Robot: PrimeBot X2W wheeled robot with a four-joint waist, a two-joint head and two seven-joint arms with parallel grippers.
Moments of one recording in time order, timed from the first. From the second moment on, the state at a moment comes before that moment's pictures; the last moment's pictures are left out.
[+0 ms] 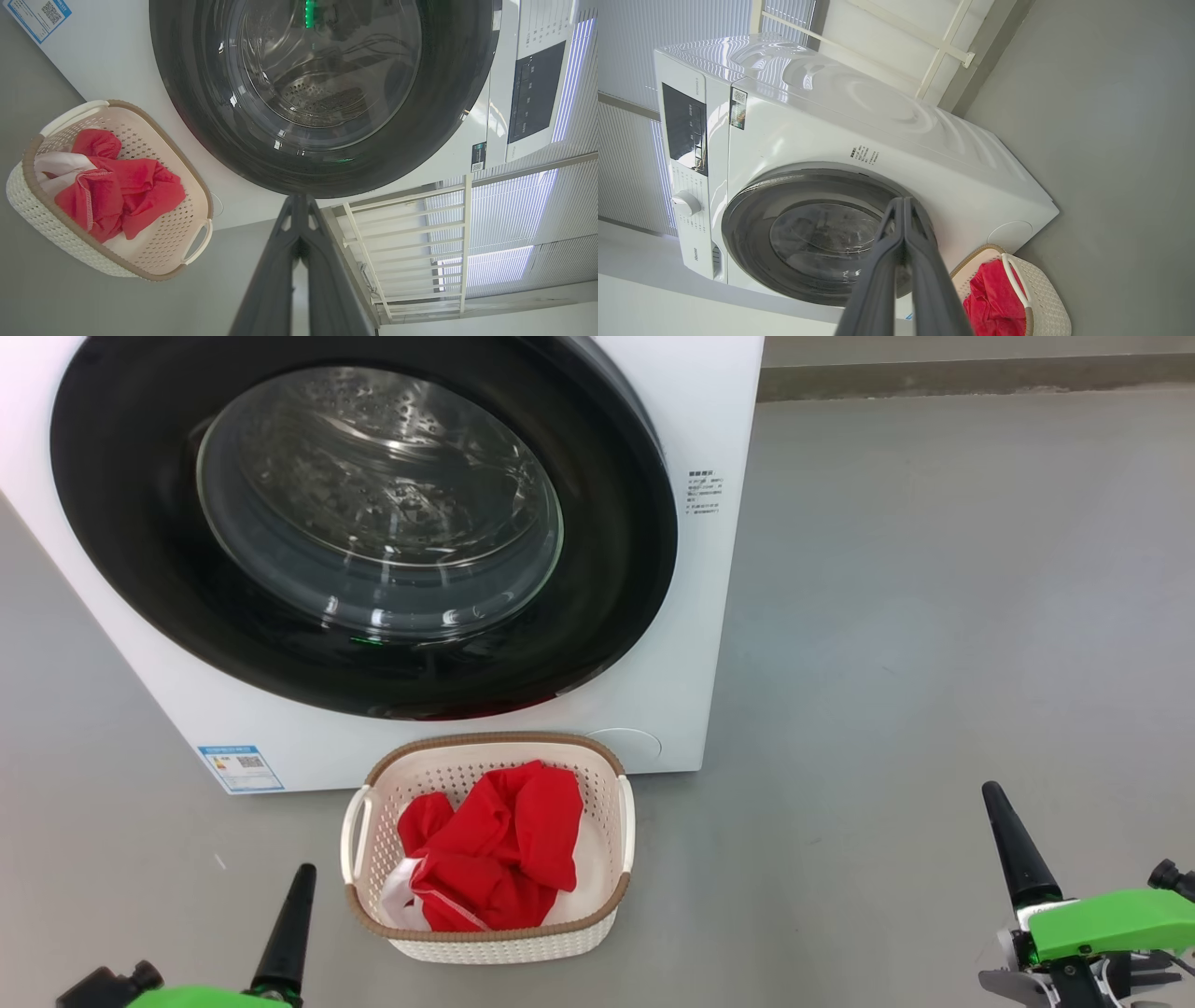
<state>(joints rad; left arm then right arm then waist) -0.04 0.05 0.04 0.24 -1.32 -0.09 0.04 -0.03 -0.03 -0.12 0.24 1.32 0.13 0.04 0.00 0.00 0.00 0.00</state>
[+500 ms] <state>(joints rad) -0.05 0.04 0.06 0.26 -1.48 -0.11 0.08 -0.05 -0.03 -0.12 0.26 1.47 0.13 0.07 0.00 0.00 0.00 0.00</state>
